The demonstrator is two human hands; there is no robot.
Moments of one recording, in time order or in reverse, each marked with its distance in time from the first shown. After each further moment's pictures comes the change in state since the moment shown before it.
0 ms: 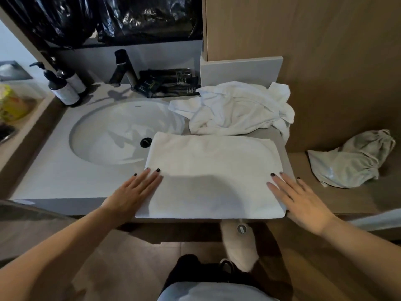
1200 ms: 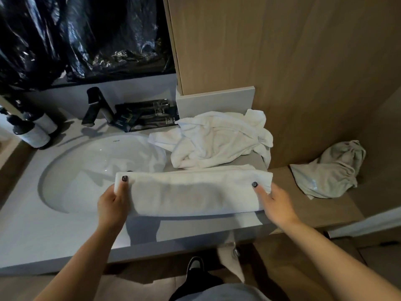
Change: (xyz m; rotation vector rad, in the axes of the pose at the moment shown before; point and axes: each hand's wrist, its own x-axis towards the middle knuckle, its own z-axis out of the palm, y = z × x) left_hand 0.088 -0.014 -0.042 -1.188 0.621 -0.894; right_hand 0.076 -0.009 -0.044 1.412 0.337 0.774
